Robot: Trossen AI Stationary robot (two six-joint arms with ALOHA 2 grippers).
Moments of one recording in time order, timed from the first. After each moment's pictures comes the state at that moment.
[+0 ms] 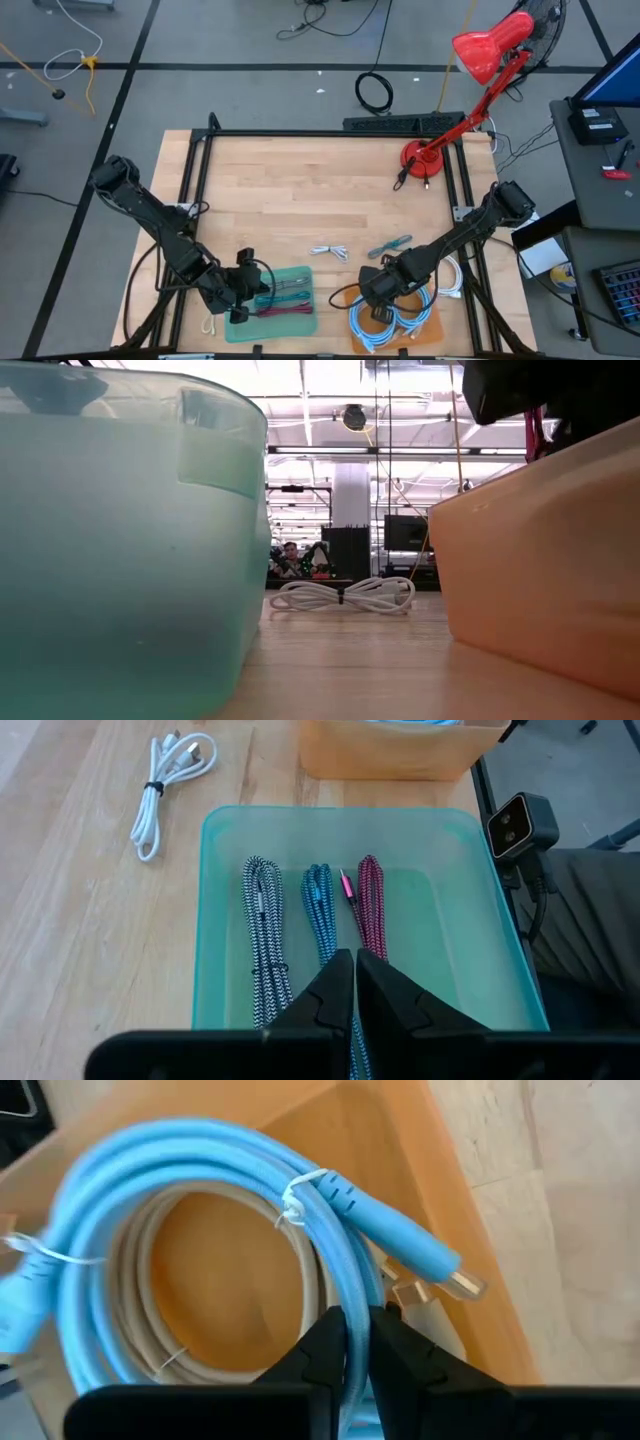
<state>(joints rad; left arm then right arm) -0.77 1.38 0.88 -0.34 -0.42 -0.69 0.55 1.73 1.17 -0.69 -0.11 0.88</state>
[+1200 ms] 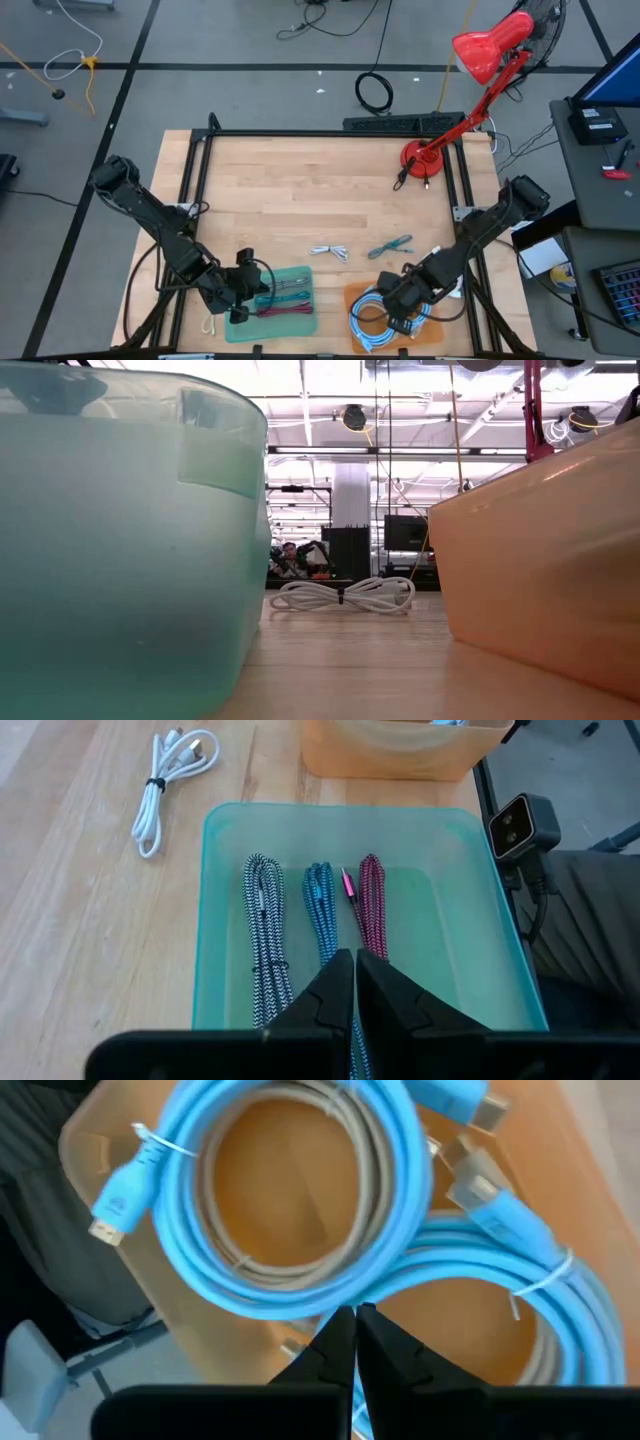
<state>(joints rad) -0.77 1.38 0.88 -0.35 -0.42 -0.71 0.68 1.61 1.17 -0.77 -0.13 1.14</state>
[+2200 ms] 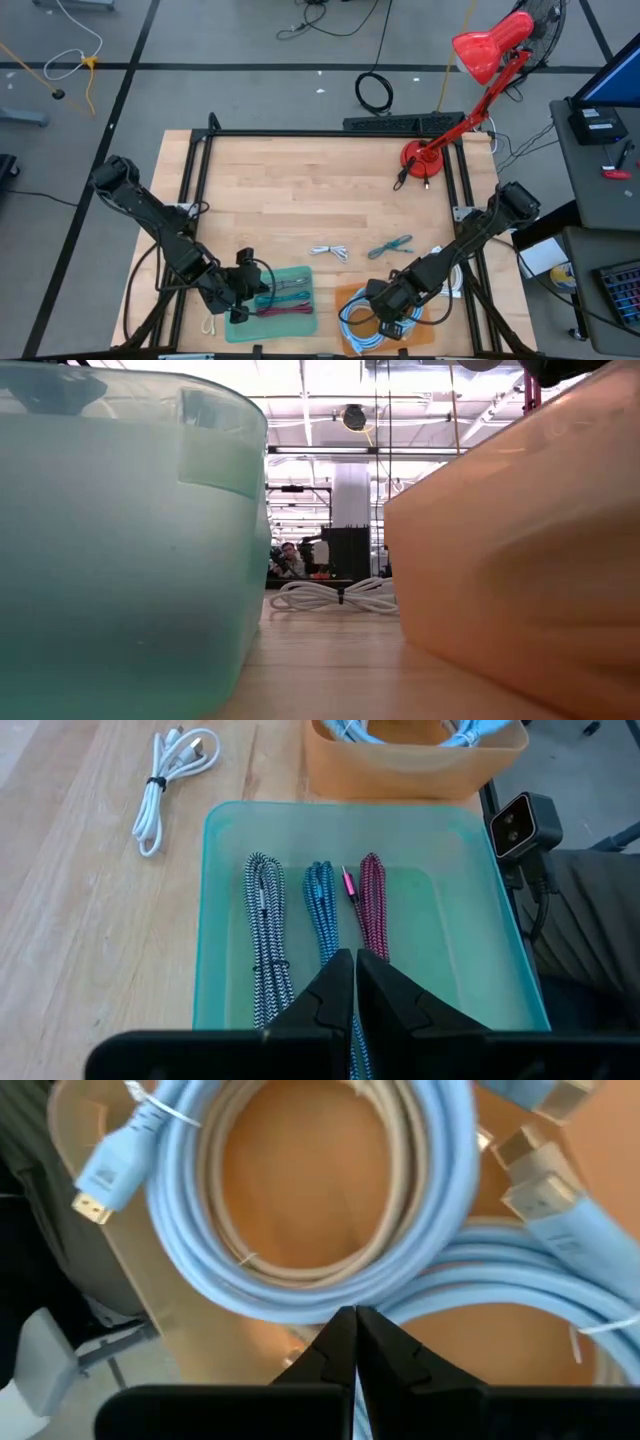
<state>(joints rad) -0.77 1.38 0.88 -0.35 -0.42 -0.71 0.64 1.71 1.17 -0.62 -0.19 1.04</state>
